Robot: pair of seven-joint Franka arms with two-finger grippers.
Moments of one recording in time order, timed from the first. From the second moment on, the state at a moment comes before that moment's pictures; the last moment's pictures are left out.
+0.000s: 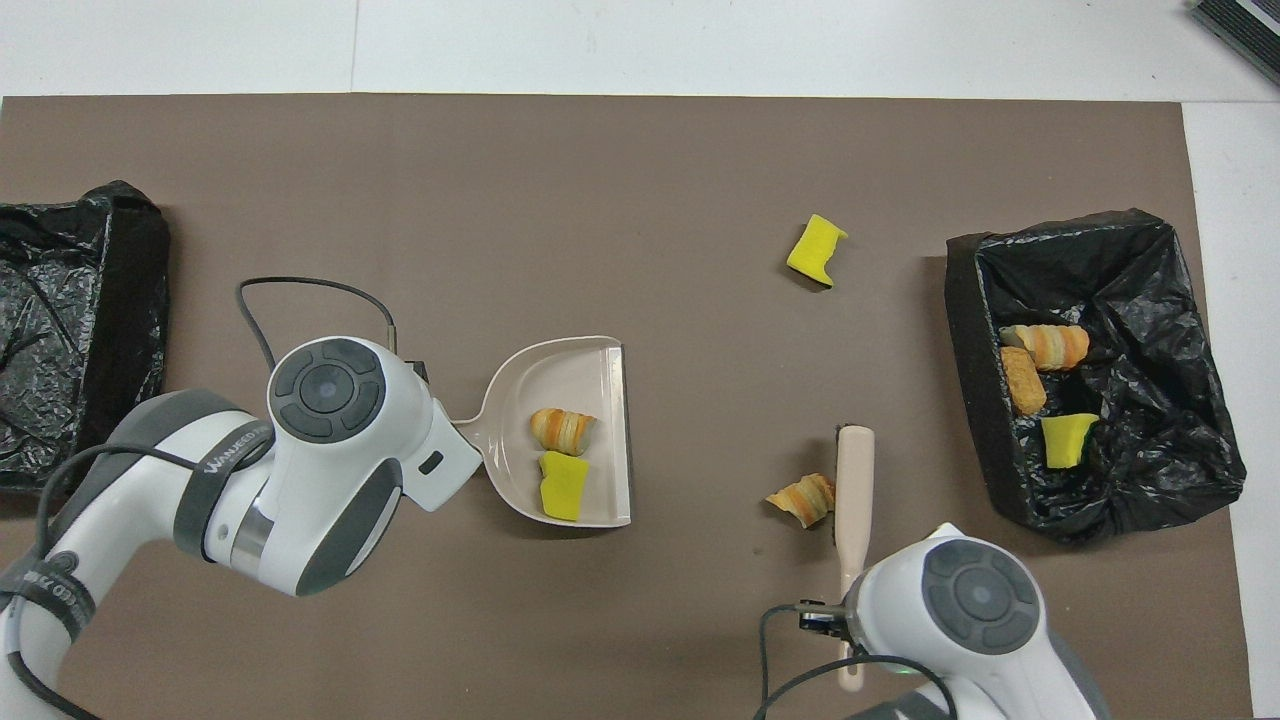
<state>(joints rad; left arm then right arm) -0.45 0.01 -0.02 -2.21 0.11 2.15 1.09 0.27 -0.41 0.13 -2.62 0.13 1.94 0.55</state>
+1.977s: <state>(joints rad) -0.36 0.02 0.00 -2.24 0.11 2.27 1.04 0.55 0.11 0.16 -2.01 0.33 2.00 0.45</state>
